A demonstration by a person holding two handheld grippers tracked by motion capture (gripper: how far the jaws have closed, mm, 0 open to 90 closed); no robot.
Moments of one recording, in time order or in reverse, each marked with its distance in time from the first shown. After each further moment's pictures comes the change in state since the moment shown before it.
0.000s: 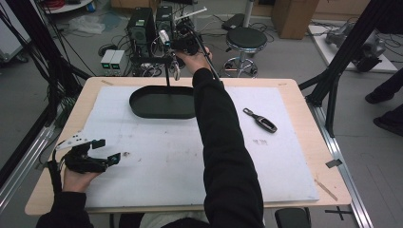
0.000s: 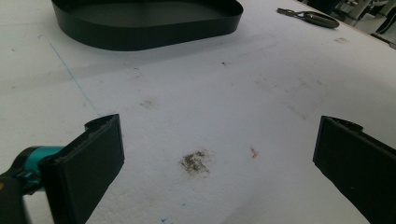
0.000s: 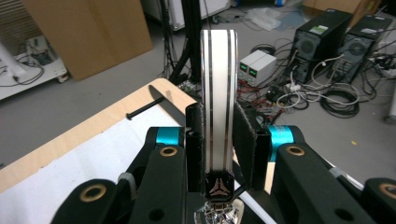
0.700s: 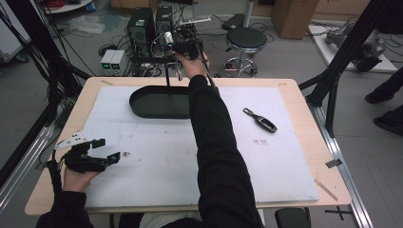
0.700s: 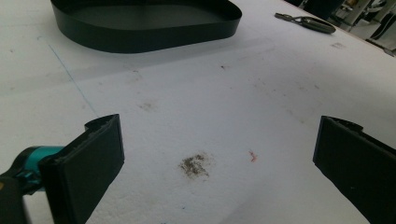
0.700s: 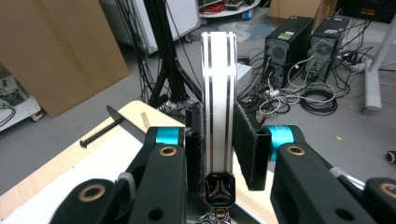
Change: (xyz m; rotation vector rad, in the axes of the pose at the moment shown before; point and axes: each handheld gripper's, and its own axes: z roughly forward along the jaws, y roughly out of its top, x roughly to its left) left arm 0.002 0.000 0.000 -0.014 -0.010 -0.014; right arm -0.014 -0.021 0.018 -0.085 -0.071 0.125
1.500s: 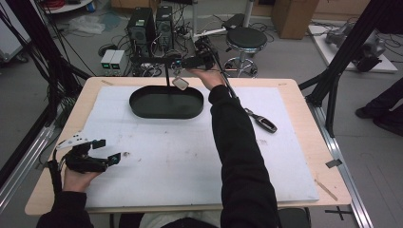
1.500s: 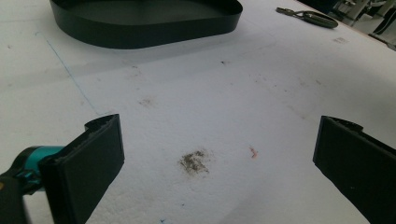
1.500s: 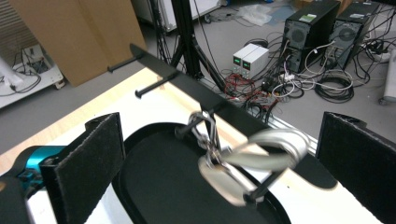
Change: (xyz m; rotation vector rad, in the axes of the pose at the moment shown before) left arm -0.002 0.000 0.001 0.017 0.004 0.002; right arm -0.013 -0.032 -0.048 0.065 0.059 -0.070
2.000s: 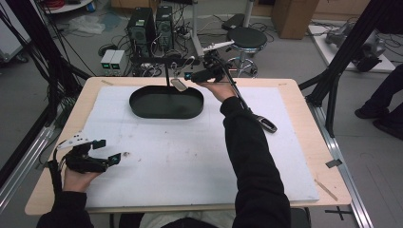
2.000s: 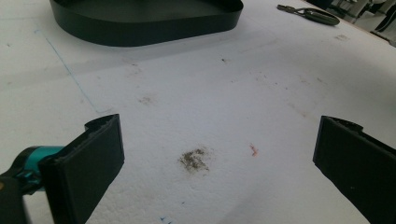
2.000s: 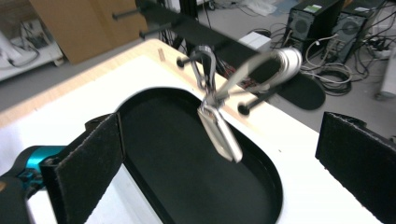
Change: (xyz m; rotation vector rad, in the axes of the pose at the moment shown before) left arm 0.000 0.000 0.000 0.009 0.002 0.004; right arm -0.004 -0.038 -0.024 0.040 0.009 -0.067
